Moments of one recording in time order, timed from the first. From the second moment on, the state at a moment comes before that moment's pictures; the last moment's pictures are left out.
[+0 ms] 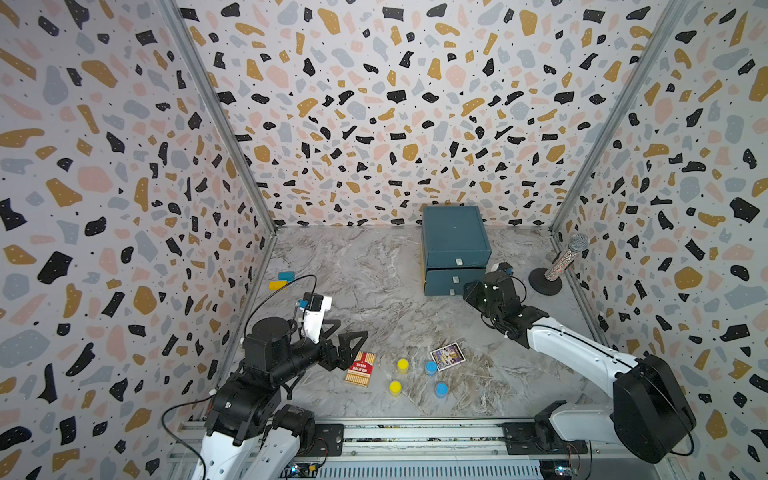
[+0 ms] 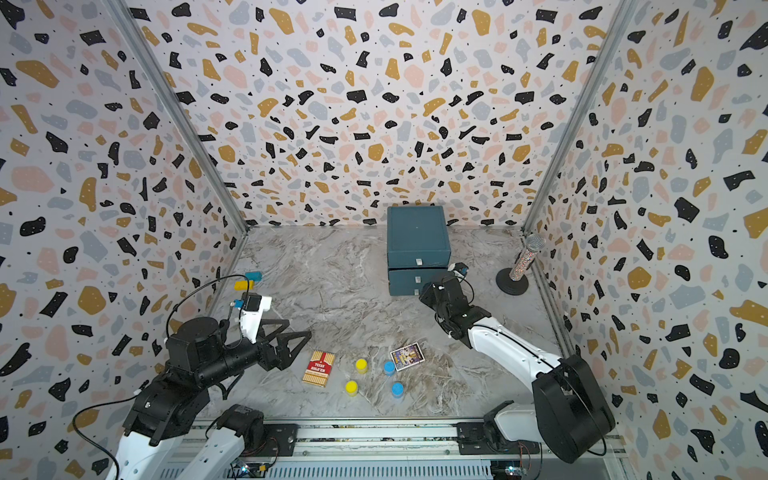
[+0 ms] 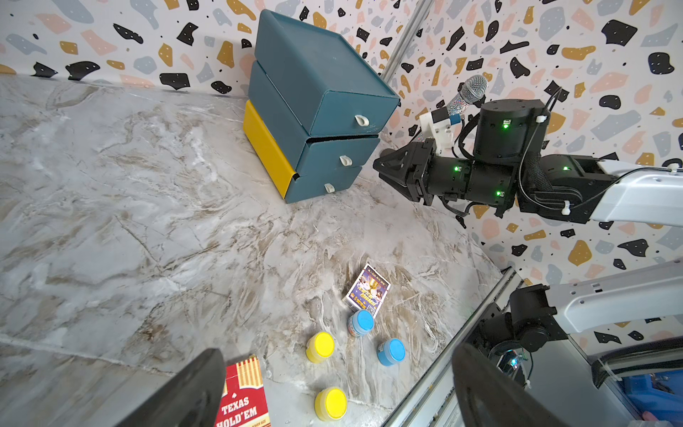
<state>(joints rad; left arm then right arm) -0.28 0.47 0.80 -0.74 0.51 -0.26 0.52 1.31 0.76 -0.04 0.15 1.02</state>
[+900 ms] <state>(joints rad) -0.28 0.45 0.80 -0.75 0.51 -0.26 0.45 1.56 0.72 0.43 0.01 1.48</state>
